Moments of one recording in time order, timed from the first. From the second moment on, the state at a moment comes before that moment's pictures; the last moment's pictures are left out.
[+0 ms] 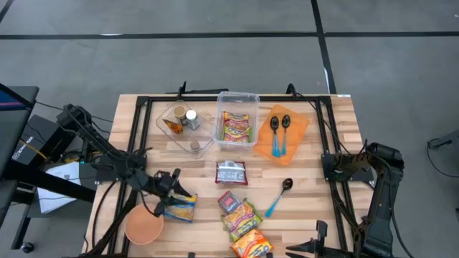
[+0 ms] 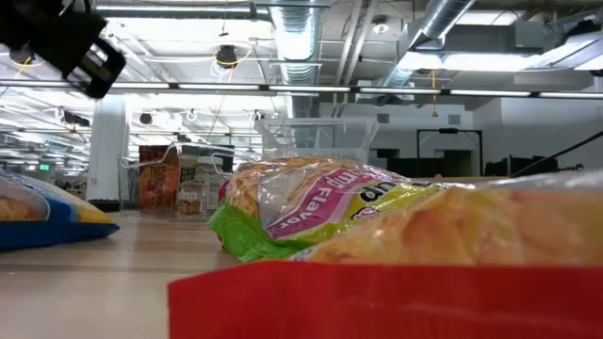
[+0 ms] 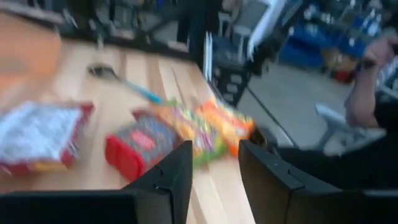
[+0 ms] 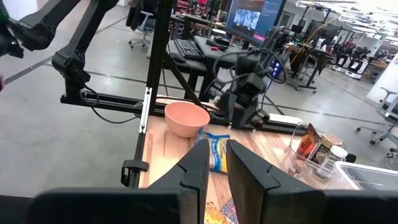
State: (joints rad) left arm -0.70 1.03 0.24 0.61 -0.36 -0.38; right arm 1.21 1.77 1.59 -0.42 1.34 0.38
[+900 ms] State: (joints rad) left arm -0.71 1.55 0.98 -0.86 -0.22 -0.58; right arm 1.20 1.77 1.59 -0.46 1.33 0.42
